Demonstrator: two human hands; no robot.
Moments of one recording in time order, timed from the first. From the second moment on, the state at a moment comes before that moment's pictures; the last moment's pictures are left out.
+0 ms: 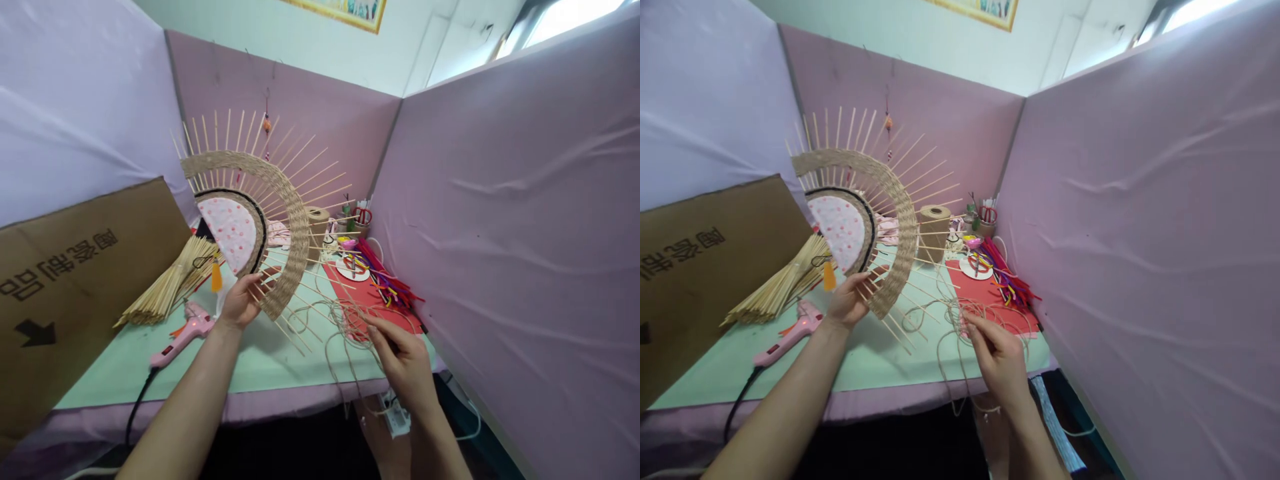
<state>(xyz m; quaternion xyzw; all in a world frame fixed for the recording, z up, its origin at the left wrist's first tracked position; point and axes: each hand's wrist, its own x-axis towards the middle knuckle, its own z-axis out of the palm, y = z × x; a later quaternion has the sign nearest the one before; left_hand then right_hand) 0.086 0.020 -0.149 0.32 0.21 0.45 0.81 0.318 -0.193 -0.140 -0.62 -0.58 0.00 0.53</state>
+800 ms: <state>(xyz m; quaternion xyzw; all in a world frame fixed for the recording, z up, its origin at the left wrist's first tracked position) 0.103 0.009 -0.152 0.24 0.17 0.43 0.85 0.292 -0.163 -0.177 -0.56 -0.68 0.03 0.46</state>
